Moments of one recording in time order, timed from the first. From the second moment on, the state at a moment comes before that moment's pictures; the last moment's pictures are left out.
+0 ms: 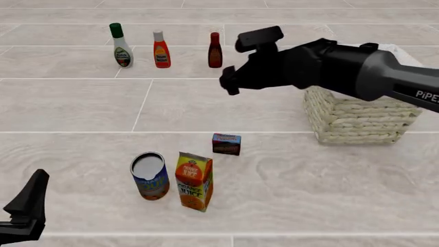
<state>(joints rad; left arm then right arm) 0.00 0.01 0.00 0.00 0.00 0.53 1.74 -1.40 0.33 0.01</state>
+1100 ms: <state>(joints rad) 0.00 0.01 0.00 0.00 0.00 0.56 1.86 -1.43 0.36 -0.08</state>
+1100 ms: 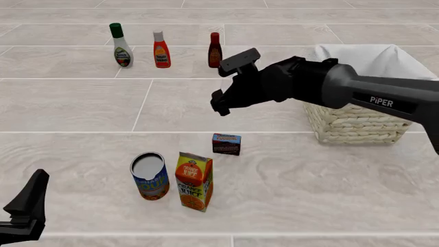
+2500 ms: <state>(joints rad) 0.00 0.01 0.00 0.00 0.00 0.58 1.92 -1.34 0.29 -0.12</state>
